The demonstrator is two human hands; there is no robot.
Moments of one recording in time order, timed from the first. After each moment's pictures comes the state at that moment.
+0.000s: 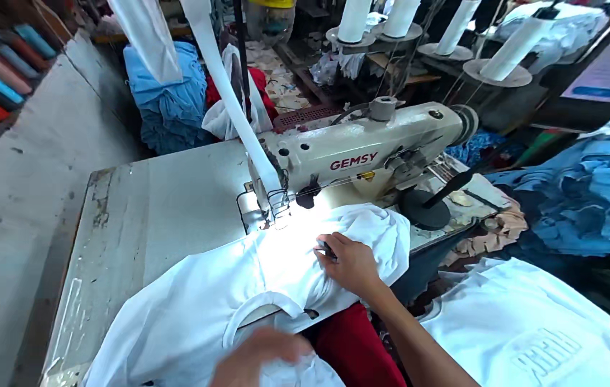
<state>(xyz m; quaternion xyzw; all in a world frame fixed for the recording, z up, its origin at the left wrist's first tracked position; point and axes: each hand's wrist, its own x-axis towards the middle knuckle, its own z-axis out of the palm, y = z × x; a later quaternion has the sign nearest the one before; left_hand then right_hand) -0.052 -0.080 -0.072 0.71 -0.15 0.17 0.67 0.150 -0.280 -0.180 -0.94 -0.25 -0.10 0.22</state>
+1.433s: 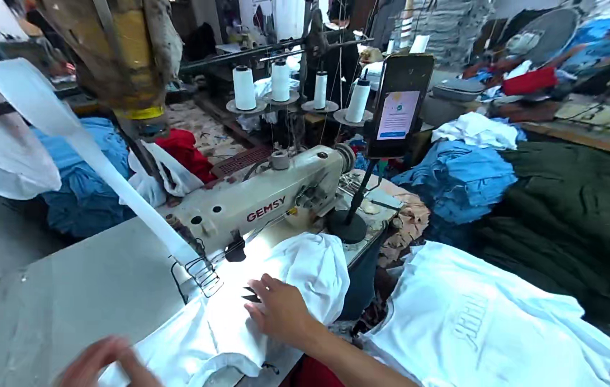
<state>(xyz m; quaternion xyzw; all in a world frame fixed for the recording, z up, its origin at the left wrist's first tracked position) 0.063 0.001 -0.132 0.79 0.03 0.52 0.31 0.133 -0.245 -0.154 -0.93 -0.21 -0.03 0.29</state>
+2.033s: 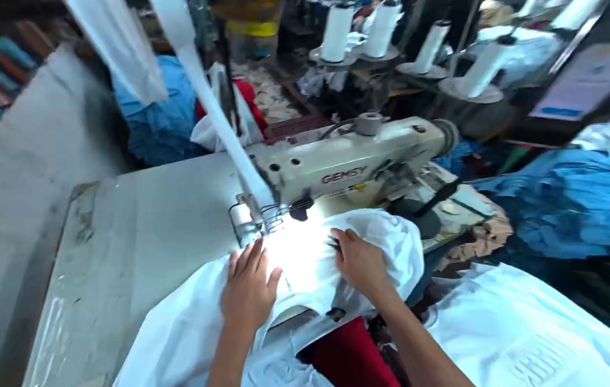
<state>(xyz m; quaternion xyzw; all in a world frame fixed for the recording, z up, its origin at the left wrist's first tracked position) 0.087 -0.044 -0.184 0.98 -0.02 0.13 0.11 0.167 -0.283 -0.154 -0.98 -0.12 -0.04 0.15</state>
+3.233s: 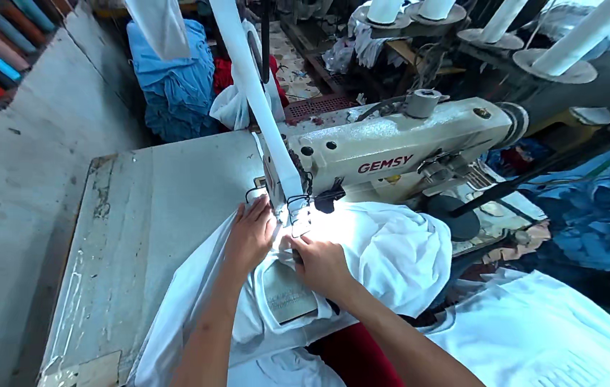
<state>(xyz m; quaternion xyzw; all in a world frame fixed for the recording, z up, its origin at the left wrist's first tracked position) 0.164 0.008 -0.169 0.98 -0.06 0.06 0.17 0.155 -0.190 -0.162 -0.93 -0.31 -0.04 0.18</state>
